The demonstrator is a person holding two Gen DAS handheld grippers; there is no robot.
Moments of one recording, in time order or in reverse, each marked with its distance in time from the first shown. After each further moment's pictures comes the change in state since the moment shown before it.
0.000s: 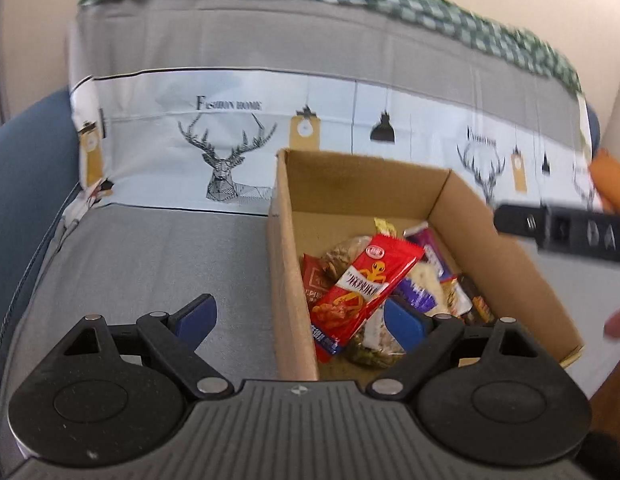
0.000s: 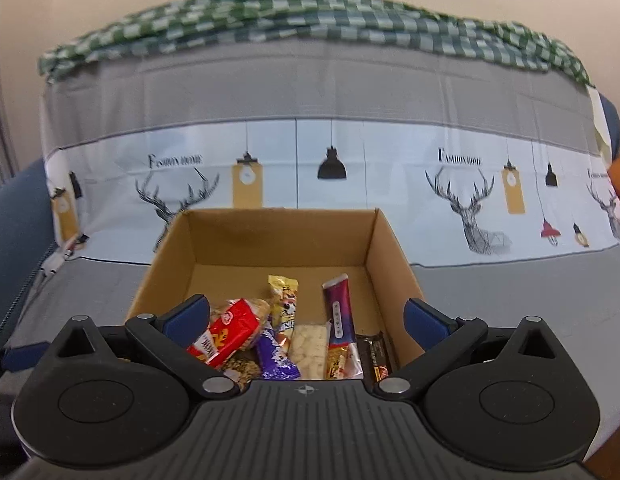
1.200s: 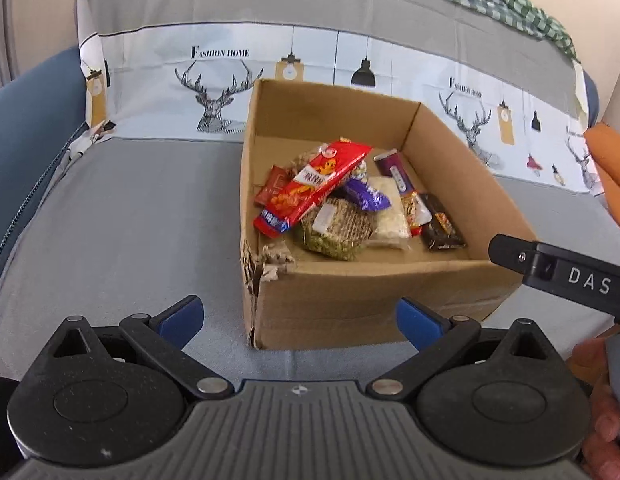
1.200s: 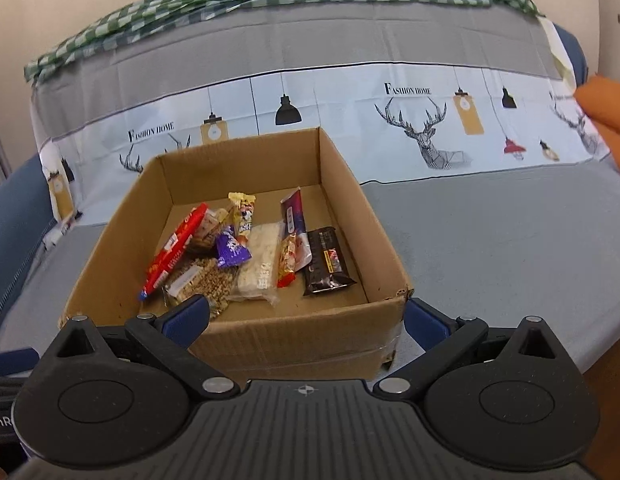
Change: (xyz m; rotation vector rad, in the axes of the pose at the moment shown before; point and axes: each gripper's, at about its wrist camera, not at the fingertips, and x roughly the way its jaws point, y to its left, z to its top) left arm -0.036 -0.053 -0.076 0.027 0.127 0.031; right arm -0.050 -0.071 -0.098 0.150 0.062 0.006
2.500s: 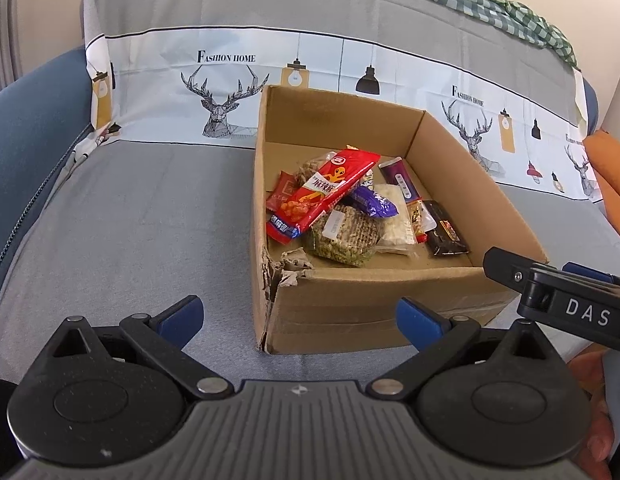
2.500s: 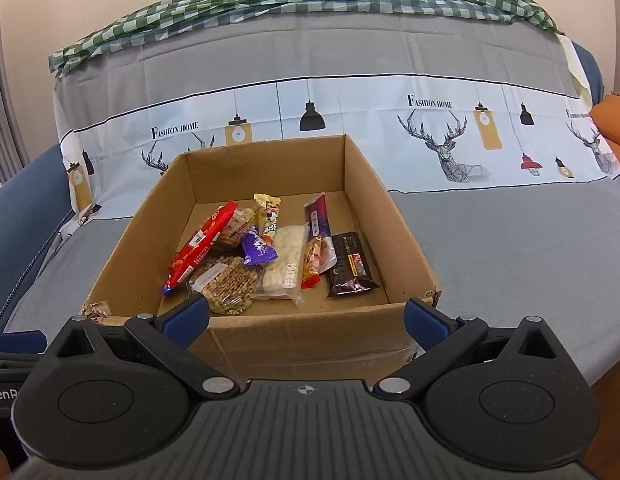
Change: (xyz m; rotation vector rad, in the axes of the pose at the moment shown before) left arm -0.006 0.012 0.002 -0.014 -0.029 -0.006; right arm -0.007 0.017 -0.005 -0.065 -0.027 0.033
